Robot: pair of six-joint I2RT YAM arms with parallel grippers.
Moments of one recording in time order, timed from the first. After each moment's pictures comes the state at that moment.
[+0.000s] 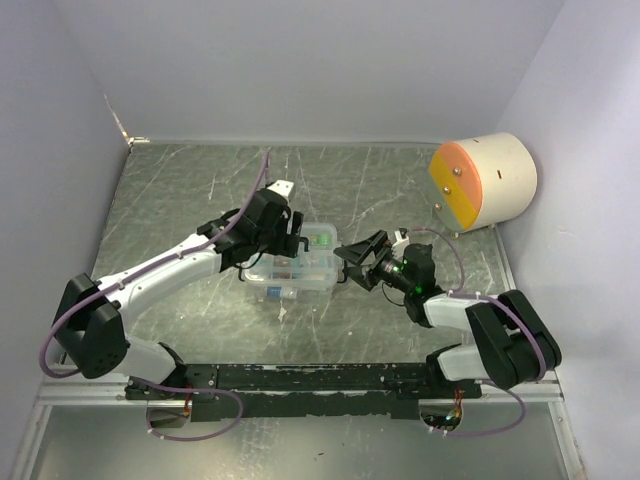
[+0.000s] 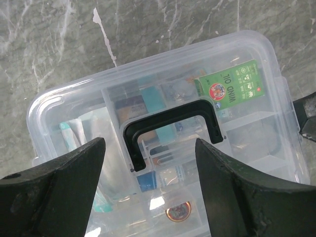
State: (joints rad) left arm -0.77 1.43 1.10 -0.42 -0.23 -0.38; right arm 0.37 1.34 0.25 0.82 -0.45 1.29
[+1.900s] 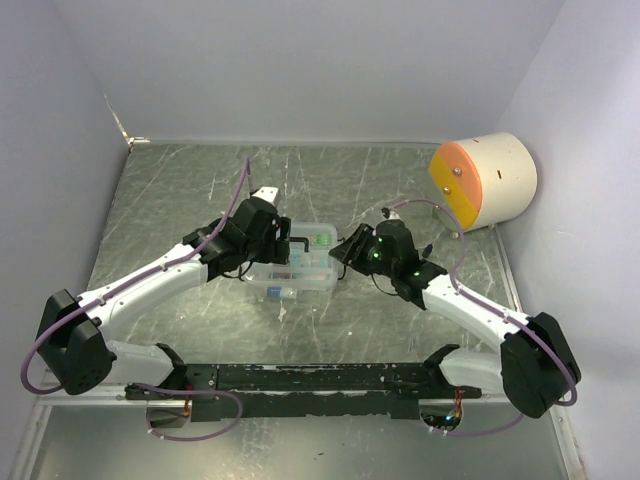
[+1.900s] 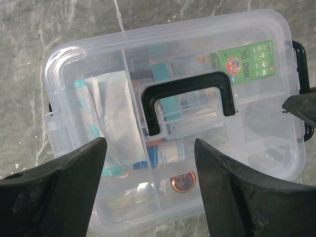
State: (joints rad) left arm -0.77 1.32 1.04 -0.50 -0.26 -0.49; right arm 0.57 1.18 0.60 0.06 -0.10 0.93
